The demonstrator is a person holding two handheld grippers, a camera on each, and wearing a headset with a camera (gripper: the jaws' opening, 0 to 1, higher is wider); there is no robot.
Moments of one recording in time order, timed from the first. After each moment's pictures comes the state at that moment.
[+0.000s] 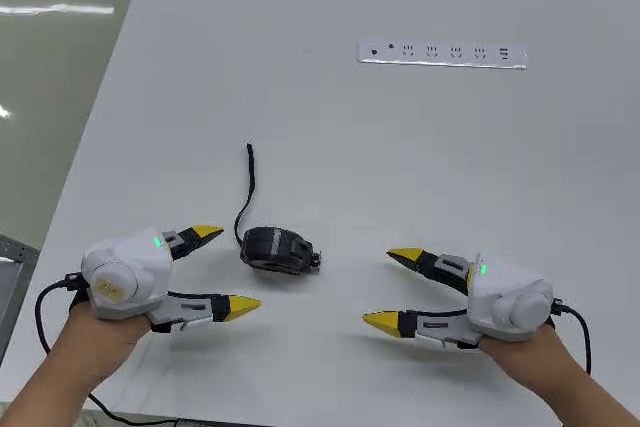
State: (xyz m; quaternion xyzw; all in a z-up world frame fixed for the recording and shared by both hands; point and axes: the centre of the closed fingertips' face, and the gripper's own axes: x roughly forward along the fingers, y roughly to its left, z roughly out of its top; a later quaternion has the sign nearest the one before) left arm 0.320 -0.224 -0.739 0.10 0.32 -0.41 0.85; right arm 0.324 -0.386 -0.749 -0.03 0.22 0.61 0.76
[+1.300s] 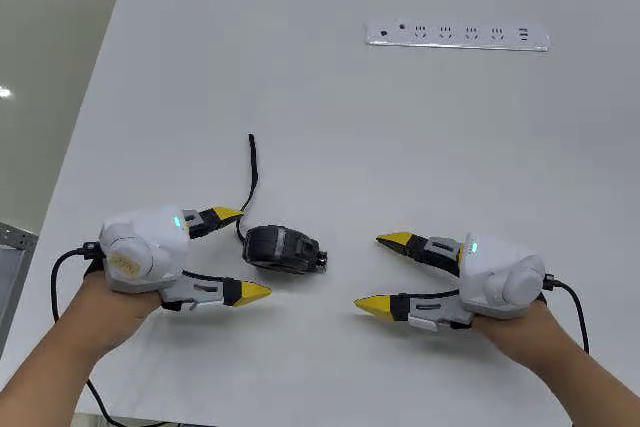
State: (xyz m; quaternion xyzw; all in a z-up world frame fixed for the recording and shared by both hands) left arm 0.342 -0.233 -0.754 0.12 0.32 -0.47 0.81; right arm 0.342 -0.360 -0.761 -0.02 0.23 0.63 0.74
